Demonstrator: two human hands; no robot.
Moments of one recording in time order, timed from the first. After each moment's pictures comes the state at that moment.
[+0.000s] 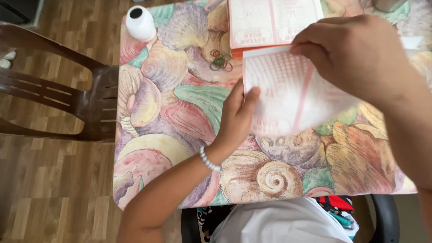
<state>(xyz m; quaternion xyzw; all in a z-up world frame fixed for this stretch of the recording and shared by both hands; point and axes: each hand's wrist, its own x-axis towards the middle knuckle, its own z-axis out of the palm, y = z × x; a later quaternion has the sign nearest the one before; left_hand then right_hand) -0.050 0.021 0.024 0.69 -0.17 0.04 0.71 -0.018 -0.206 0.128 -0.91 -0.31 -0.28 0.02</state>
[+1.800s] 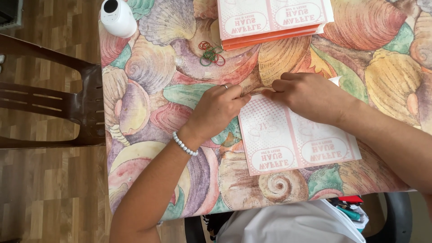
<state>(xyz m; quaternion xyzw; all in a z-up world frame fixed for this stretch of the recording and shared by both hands) 0.015 0.069 -0.012 0.83 -0.51 0.13 0.21 -0.017 -0.194 0.015 -0.90 -0.42 -0.14 -0.04</state>
